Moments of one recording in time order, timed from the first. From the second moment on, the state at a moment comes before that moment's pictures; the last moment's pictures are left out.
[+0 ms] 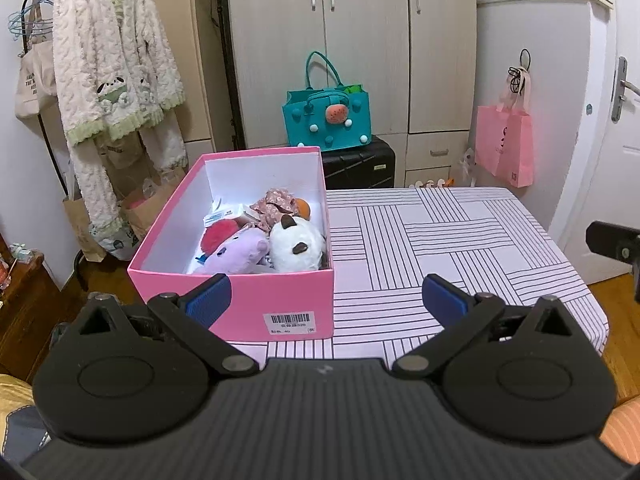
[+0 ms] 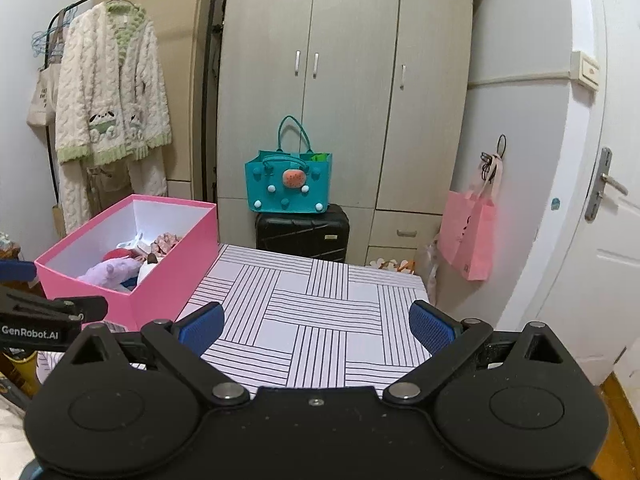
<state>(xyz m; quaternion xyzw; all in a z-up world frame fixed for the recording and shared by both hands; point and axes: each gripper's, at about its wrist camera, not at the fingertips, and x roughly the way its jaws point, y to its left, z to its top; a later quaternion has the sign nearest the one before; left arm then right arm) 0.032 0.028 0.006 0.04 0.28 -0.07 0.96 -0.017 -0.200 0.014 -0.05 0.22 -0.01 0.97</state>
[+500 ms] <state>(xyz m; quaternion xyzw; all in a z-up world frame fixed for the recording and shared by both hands) 0.038 0.033 0.003 0.03 0.28 -0.05 0.96 -0.011 -0.200 0.009 -0.05 0.23 -0.02 0.97</state>
